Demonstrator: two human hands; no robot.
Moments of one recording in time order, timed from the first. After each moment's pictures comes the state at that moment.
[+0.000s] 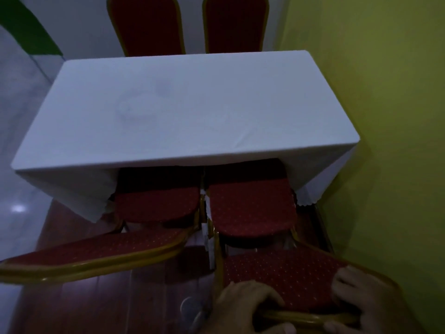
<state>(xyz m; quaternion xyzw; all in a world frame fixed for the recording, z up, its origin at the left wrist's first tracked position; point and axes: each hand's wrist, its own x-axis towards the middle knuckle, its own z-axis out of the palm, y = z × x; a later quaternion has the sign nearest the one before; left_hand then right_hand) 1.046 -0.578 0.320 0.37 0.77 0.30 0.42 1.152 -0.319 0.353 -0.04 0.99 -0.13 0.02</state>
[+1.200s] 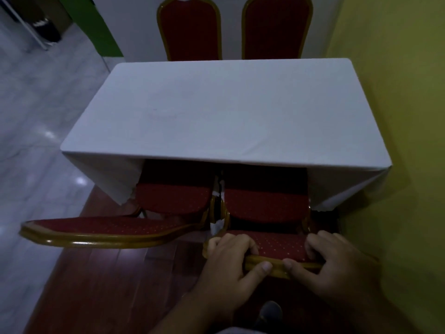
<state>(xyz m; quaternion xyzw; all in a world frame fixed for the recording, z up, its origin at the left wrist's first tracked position) 1.025 -0.502 0.344 0.22 0.91 0.33 0.11 1.067 -0.271 0.348 0.04 0.98 -0.21 -0.02</state>
